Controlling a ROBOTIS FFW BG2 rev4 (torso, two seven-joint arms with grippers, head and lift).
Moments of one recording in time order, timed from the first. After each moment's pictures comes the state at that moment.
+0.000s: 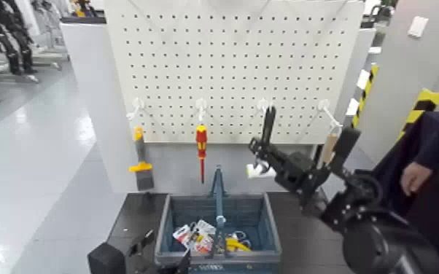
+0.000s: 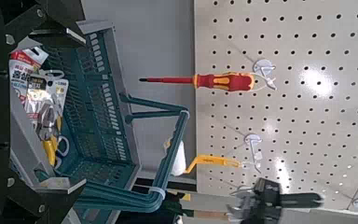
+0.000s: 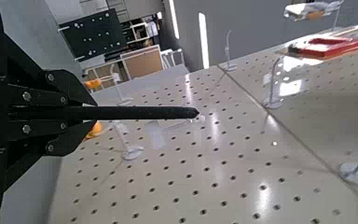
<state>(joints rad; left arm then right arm) 0.28 0.15 -0.13 -1.78 0.13 0.00 -0.34 -0.23 -0.07 0.05 -1.60 -0.48 0.34 0.73</state>
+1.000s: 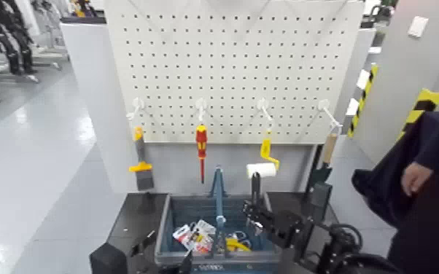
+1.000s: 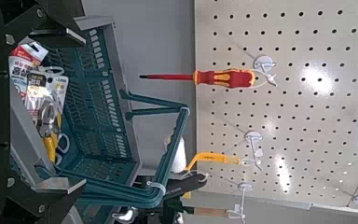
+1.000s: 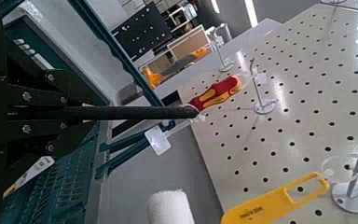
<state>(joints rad) 0.28 0.16 -0.14 -1.78 0.13 0.00 -0.34 -0.17 -0.07 0.07 -1.38 -0.39 0.37 0.76</state>
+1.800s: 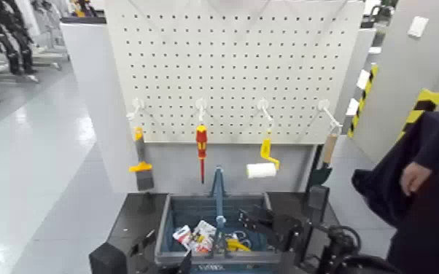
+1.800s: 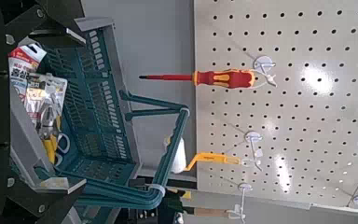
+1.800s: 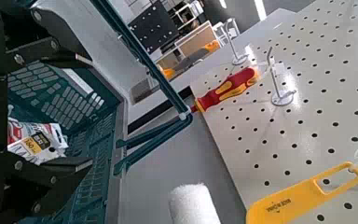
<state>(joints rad) 0.28 0.16 -0.14 -1.78 0.13 0.00 -0.34 -0.16 -0.07 0.07 -1.37 -0.39 0.41 0.75</state>
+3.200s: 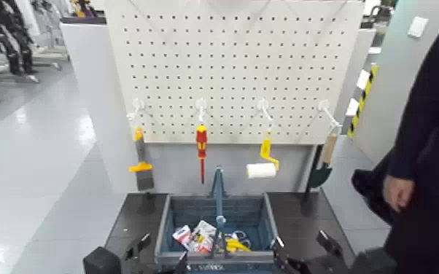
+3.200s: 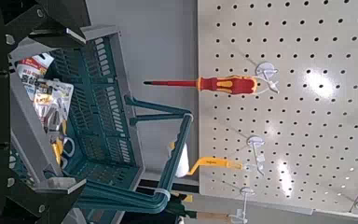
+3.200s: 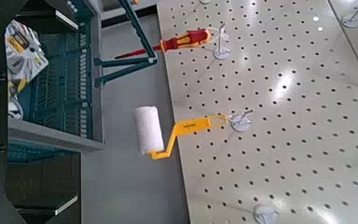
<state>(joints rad) 0.30 0.16 -0.12 -1.78 0.13 0.00 -0.34 0.35 -0.02 0.06 -1.82 -0.18 -0.05 0.23</state>
